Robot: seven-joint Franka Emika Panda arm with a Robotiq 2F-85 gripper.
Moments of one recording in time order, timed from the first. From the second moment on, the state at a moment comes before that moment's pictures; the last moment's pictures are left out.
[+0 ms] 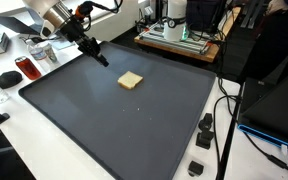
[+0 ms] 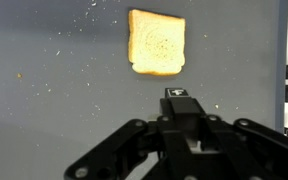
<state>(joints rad) -0.29 0.57 0.01 -1.60 0.35 1.79 -0.44</state>
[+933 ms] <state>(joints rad) -0.34 0.29 -0.02 -2.20 0.60 2.24 -0.69</state>
